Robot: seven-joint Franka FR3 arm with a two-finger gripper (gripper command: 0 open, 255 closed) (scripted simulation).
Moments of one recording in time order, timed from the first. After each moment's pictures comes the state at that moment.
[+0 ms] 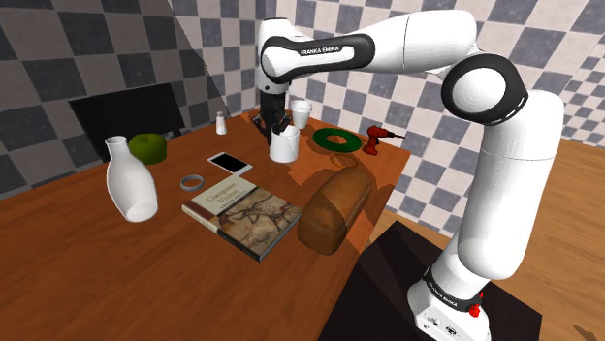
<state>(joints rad) 0.07 0.28 0.19 -1.57 -0.05 1.81 0.51</state>
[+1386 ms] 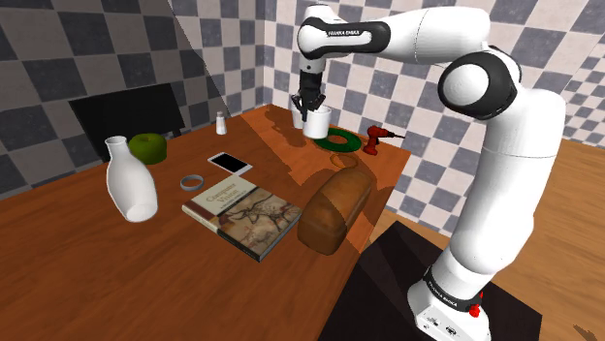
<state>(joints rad) -0.11 0.27 0.09 -1.46 -0.03 1.71 0.22</state>
